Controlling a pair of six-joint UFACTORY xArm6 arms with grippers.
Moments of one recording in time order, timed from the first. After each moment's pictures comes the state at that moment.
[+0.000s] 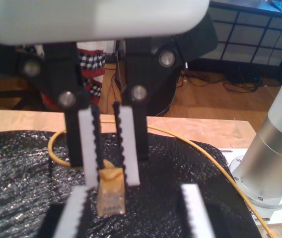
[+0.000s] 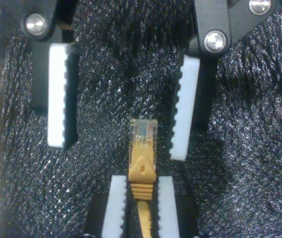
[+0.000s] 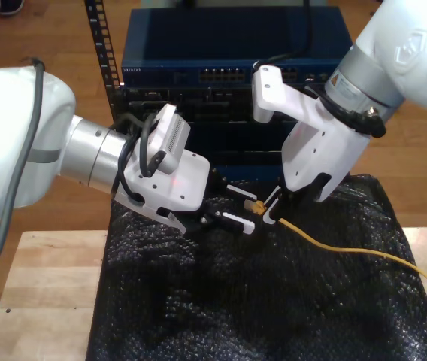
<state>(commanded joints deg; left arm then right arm) -0.3 -12.7 -45.8 -66.8 88.5 -247.1 14.8 -15.2 -59.9 28.7 78.7 -74.9</state>
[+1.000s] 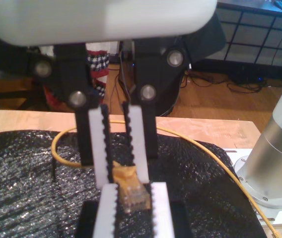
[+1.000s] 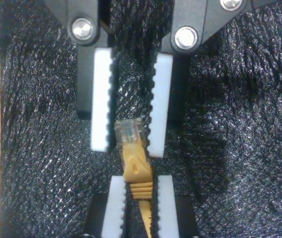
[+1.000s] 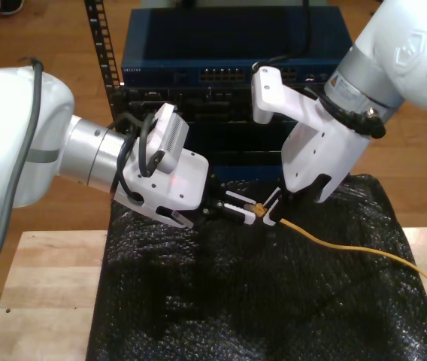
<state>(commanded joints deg) -0.2 -12.6 -45.6 -67.0 88.4 -246.9 14.9 -15.2 -59.8 28.7 78.7 -74.9</state>
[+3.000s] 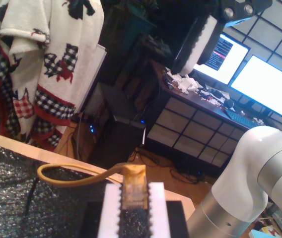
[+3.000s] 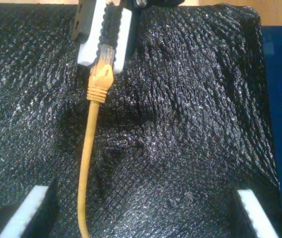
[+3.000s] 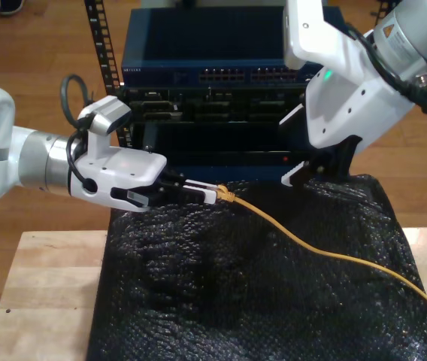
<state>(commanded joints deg) 12.2 -2.6 -49.2 -70.6 104.8 -256.9 13.2 -24.3 -59.7 29.3 71.1 -78.7</state>
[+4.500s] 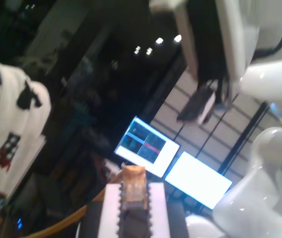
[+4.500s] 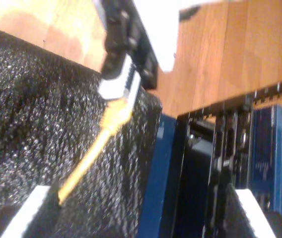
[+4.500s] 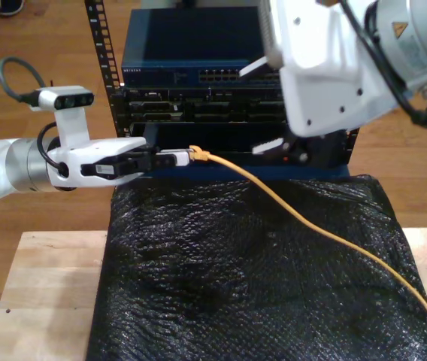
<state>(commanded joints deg) 17.1 7.3 -54.0 -80.7 122.7 -261.7 26.2 -36.5 -52.0 29.8 51.0 -98.4</state>
